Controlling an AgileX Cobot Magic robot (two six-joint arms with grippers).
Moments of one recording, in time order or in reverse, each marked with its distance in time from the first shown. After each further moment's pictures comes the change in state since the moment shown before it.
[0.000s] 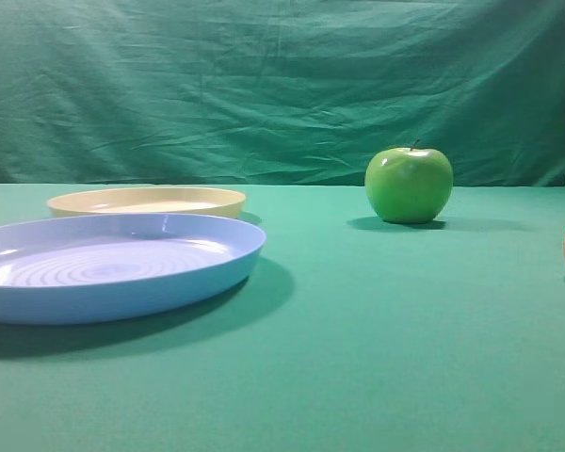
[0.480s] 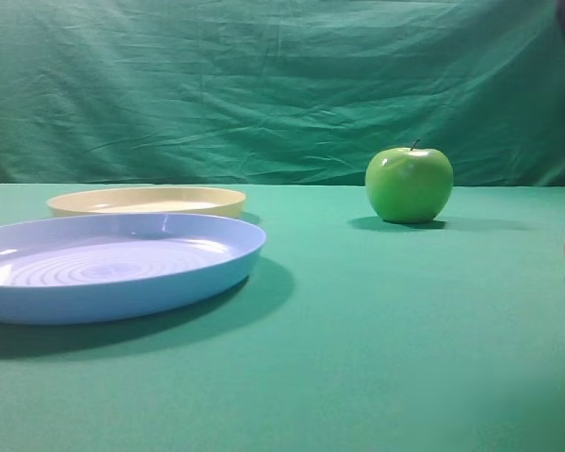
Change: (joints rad) left arm 0.000 0.000 0.000 0.000 0.000 0.000; right arm -0.009 0.226 -0.005 -0.014 -0.164 0.033
